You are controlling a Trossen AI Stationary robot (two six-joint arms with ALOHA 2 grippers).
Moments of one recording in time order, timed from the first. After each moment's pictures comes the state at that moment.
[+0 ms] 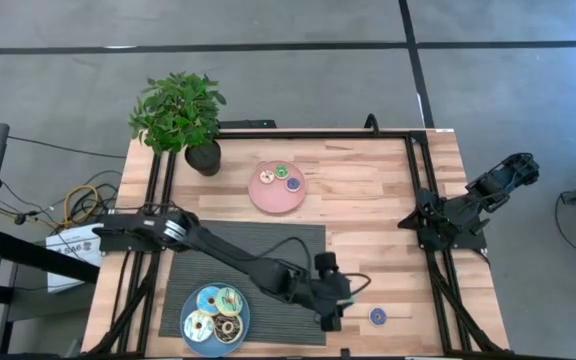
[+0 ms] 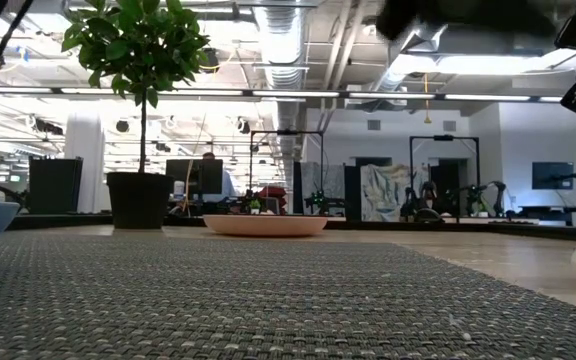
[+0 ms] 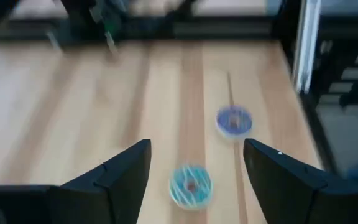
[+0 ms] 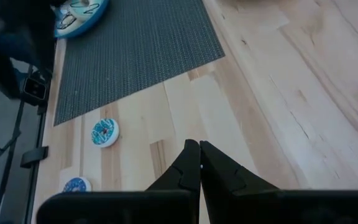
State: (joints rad) left arm -0.42 2.29 2.02 -0.32 -0.40 -0.25; right arm 0.56 0.24 0.55 -1.06 0.31 0.75
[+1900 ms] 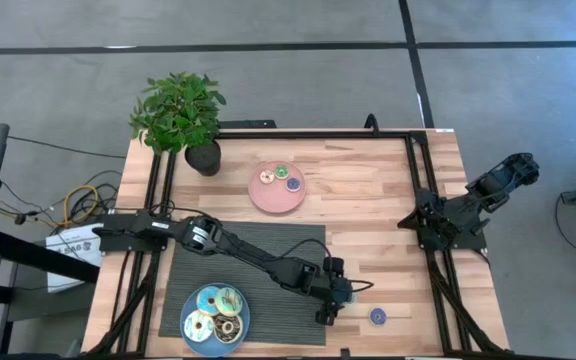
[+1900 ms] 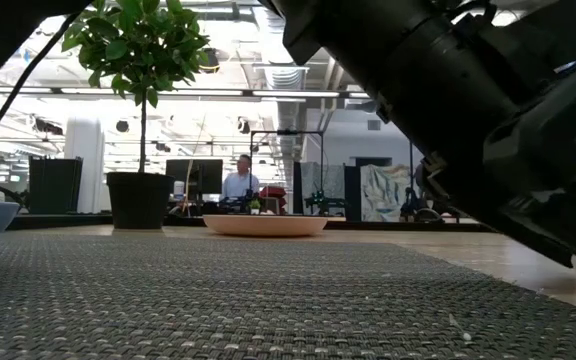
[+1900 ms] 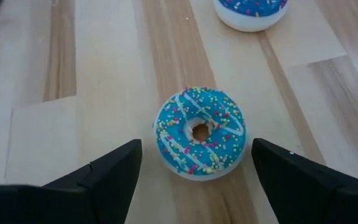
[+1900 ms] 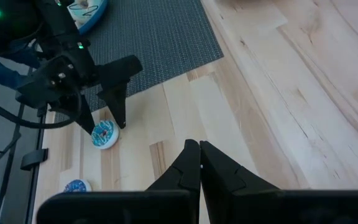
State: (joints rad) left arm -0.34 2.52 2.02 -0.27 -0.15 -0.05; right arm 0.56 0.24 0.55 -1.06 0.32 0.76
